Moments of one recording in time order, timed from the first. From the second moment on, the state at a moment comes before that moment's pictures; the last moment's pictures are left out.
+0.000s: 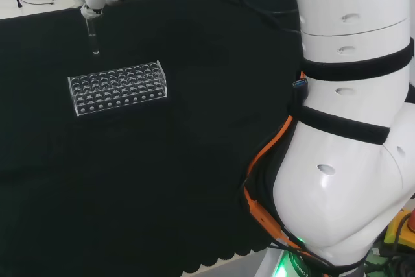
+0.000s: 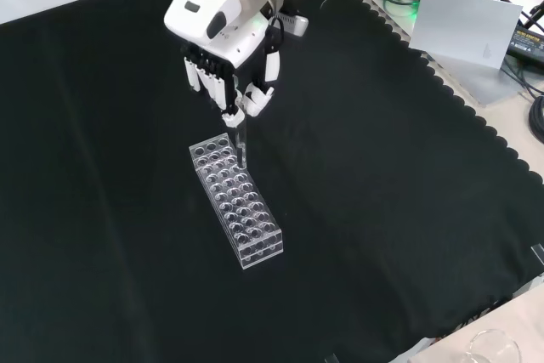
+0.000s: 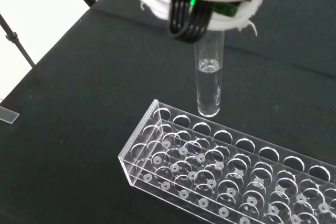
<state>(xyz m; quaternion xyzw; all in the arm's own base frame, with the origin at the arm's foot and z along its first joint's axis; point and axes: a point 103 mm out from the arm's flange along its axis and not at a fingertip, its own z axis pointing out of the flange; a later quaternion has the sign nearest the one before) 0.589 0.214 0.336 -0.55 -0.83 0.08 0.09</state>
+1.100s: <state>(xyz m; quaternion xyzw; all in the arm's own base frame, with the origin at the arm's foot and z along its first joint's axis) 0.584 0.281 0.363 -0.52 -0.85 0.01 0.11</state>
